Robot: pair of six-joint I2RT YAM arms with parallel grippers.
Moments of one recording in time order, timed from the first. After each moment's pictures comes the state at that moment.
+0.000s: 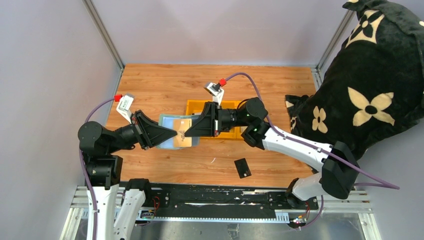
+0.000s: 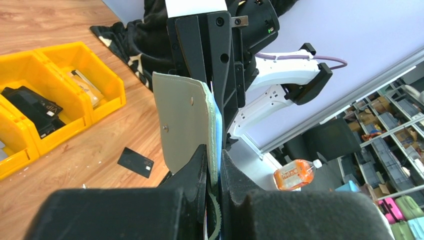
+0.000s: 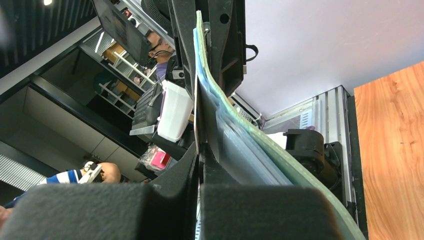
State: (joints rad) left arm 0.02 0.53 0.93 -0.23 1.15 -0.86; right arm 0.92 1.40 1.03 0.79 -0.83 1.11
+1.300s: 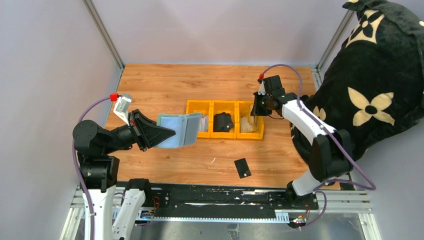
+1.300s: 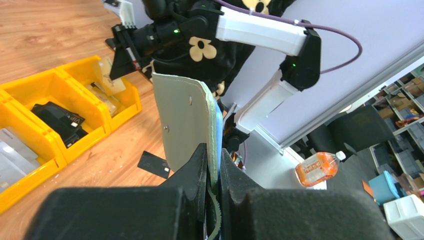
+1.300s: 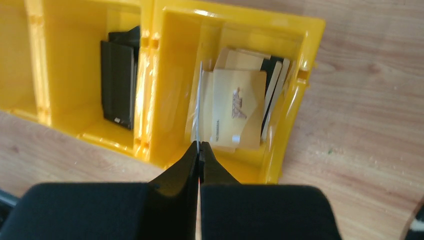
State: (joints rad) left arm 0.02 0.55 1.02 -0.33 1.14 -0.71; right arm 0.31 1.50 1.15 -0.53 -0.19 0.27
